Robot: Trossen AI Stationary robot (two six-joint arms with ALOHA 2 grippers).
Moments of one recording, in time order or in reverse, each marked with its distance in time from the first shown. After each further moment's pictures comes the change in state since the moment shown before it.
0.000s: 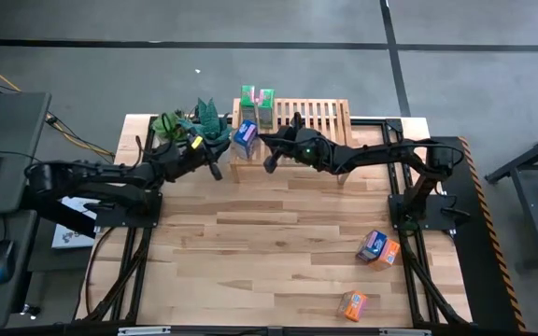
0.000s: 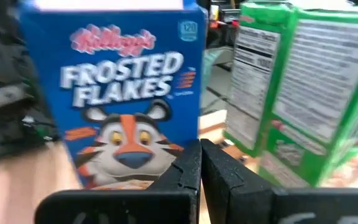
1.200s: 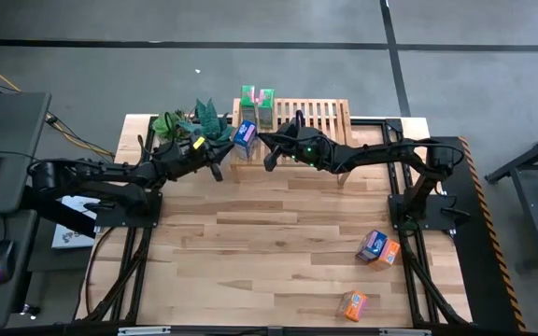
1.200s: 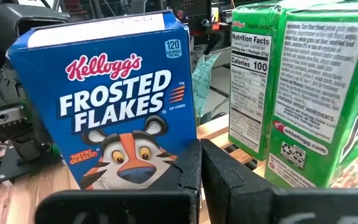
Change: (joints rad) left arm -0.002 0.036 0.015 0.031 0.084 -0.150; right arm -0.011 -0.001 -0.001 0.024 -0.023 0.096
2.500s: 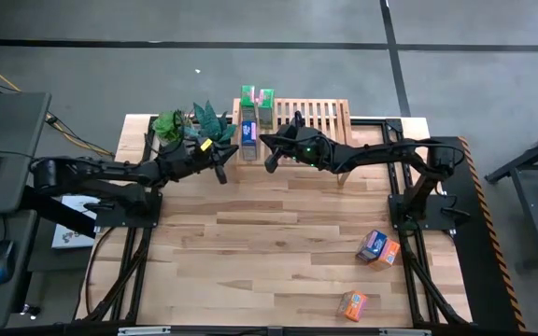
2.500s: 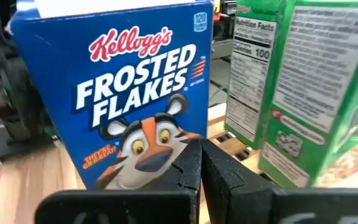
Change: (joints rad) left arm -0.042 0.005 0.061 -0.125 -0.047 0.053; right arm 0.000 -0.012 0.000 -0.060 0.001 -0.053
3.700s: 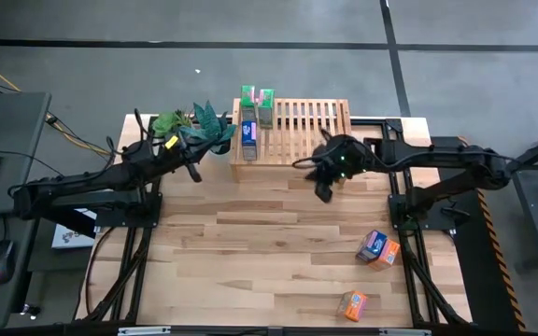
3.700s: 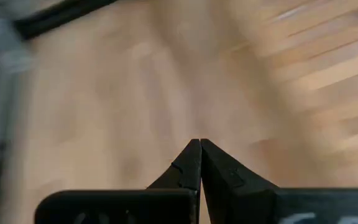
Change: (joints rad) left arm 0.000 -0.503 0.000 -0.384 -0.001 0.005; right arm 0.117 -0.471 0.000 -1.034 -0.359 0.206
